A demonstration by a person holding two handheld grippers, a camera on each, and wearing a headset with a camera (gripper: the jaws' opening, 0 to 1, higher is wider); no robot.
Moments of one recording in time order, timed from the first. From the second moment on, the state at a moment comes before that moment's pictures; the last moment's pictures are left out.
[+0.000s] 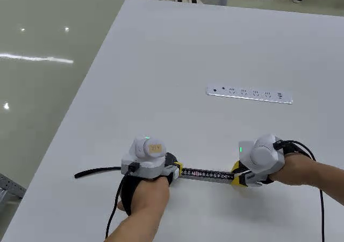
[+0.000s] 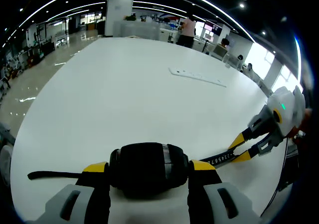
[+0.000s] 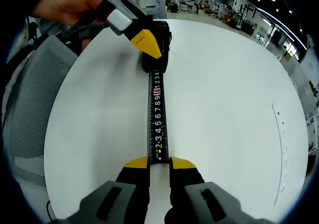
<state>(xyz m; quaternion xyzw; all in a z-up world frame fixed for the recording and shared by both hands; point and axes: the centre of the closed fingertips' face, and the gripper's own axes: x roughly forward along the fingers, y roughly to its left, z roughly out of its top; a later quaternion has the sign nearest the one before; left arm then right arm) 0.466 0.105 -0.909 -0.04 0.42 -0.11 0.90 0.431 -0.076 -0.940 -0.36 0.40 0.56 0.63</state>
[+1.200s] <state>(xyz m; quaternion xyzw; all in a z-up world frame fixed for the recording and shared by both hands) 0.466 0.105 -0.909 -0.04 0.43 -0.11 0.90 0.435 -0.034 -0.940 -0.35 0.39 0.57 0.63</state>
